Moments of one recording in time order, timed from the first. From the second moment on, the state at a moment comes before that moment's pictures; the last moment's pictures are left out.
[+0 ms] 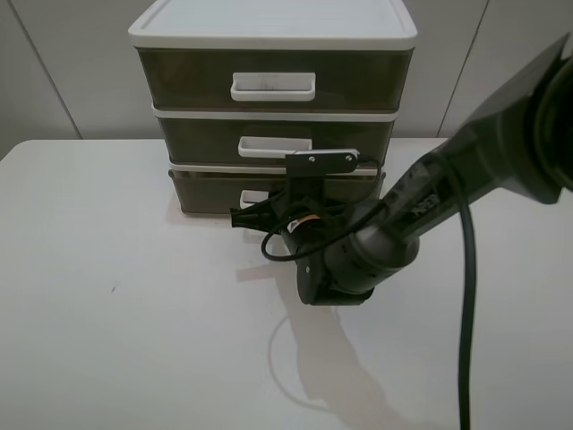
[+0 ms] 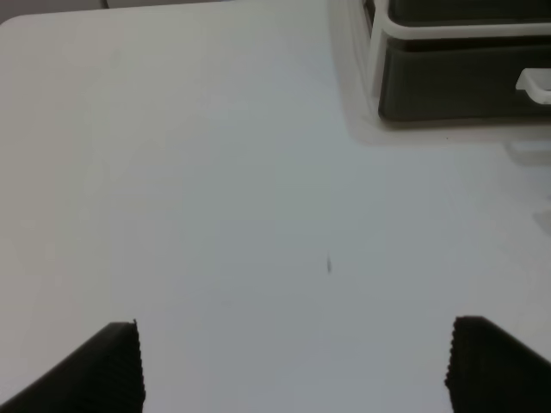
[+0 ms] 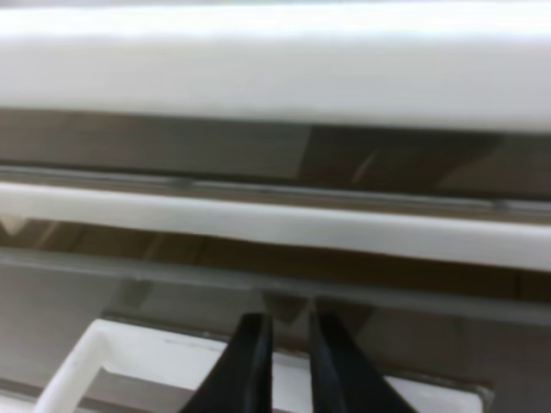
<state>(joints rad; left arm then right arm) 0.04 0.00 -0.50 -0.09 1.06 0.11 0.88 2.24 -0.96 0.74 -0.92 -0.18</state>
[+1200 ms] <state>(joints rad) 0.04 0.00 -0.50 -0.09 1.06 0.11 0.83 1.66 -0.58 0.71 -0.45 -0.18</state>
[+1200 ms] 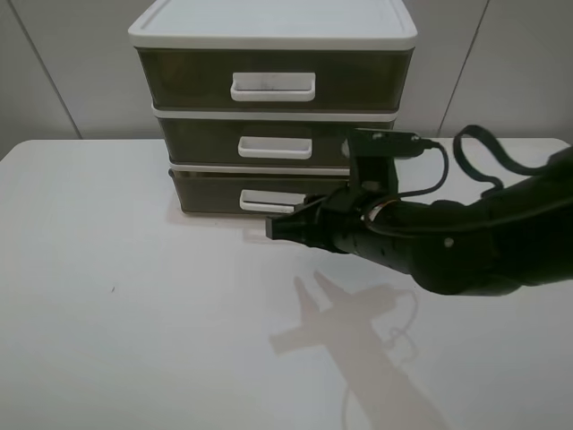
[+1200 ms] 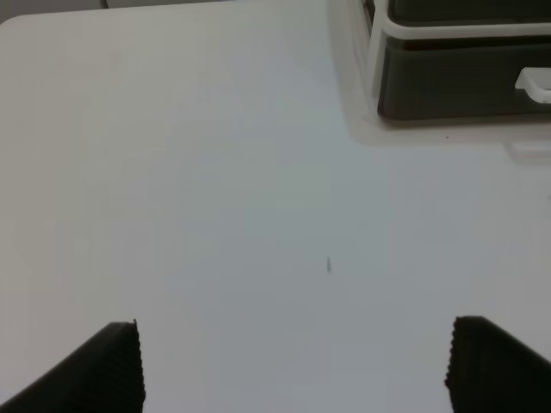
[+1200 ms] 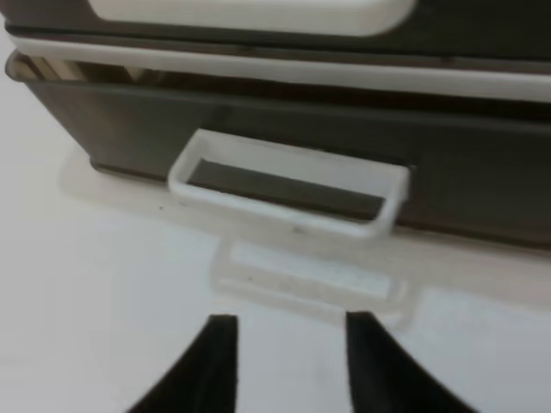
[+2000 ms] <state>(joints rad) 0.04 0.00 -0.50 -0.09 1.06 0.11 0.20 0.74 -0.58 0.39 0.57 -0.18</state>
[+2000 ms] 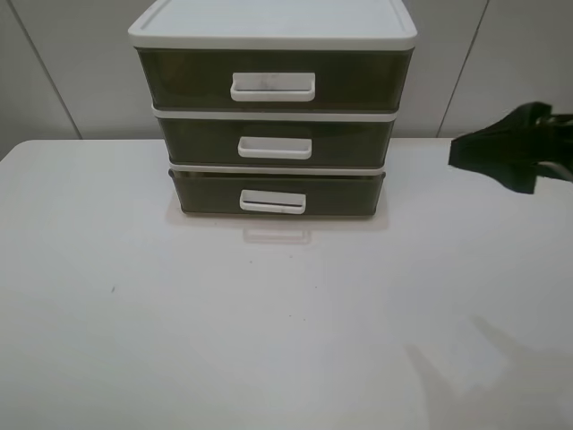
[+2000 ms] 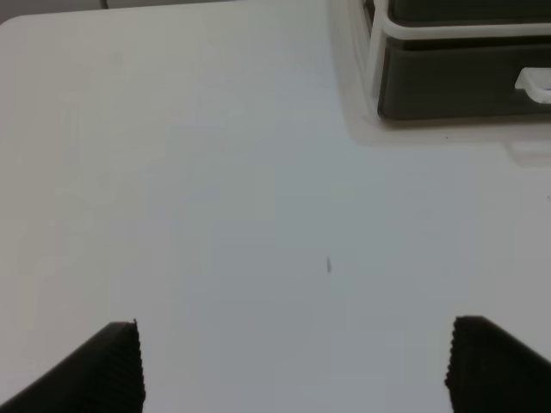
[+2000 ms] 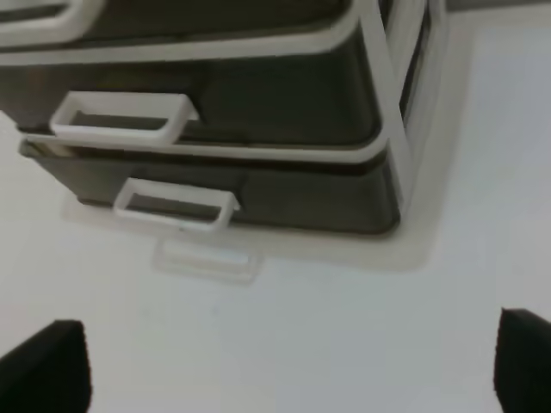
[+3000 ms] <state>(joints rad) 0.04 0.00 -0.50 -0.09 1.06 0.11 0.18 -0.01 -0.63 -0.01 1.13 0.00</state>
